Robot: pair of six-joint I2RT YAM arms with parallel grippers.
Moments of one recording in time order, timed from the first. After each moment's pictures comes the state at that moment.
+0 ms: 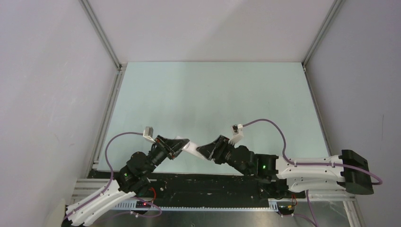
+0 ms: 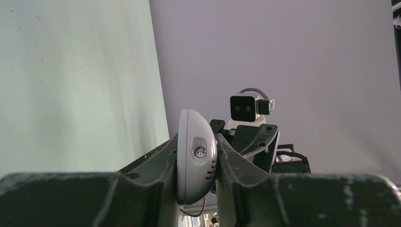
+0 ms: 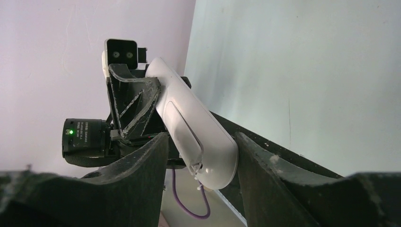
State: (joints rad) left arm -0.92 0.11 0.08 0.08 -0.18 -1.41; right arm 1.39 1.01 0.54 0.21 0.52 1.28
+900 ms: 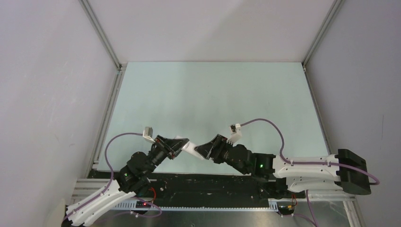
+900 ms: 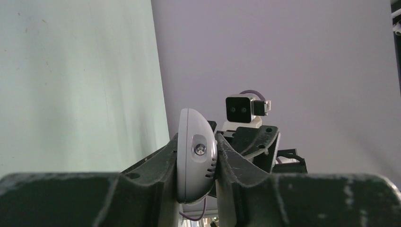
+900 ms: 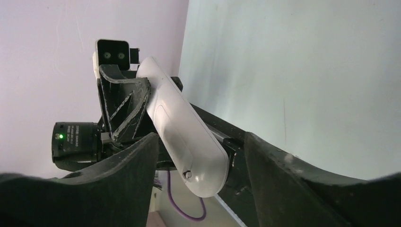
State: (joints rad) left arm -0.91 0.11 0.07 0.08 -0.20 -1.42; right arm 1.36 1.06 0.54 0.24 0.48 1.29
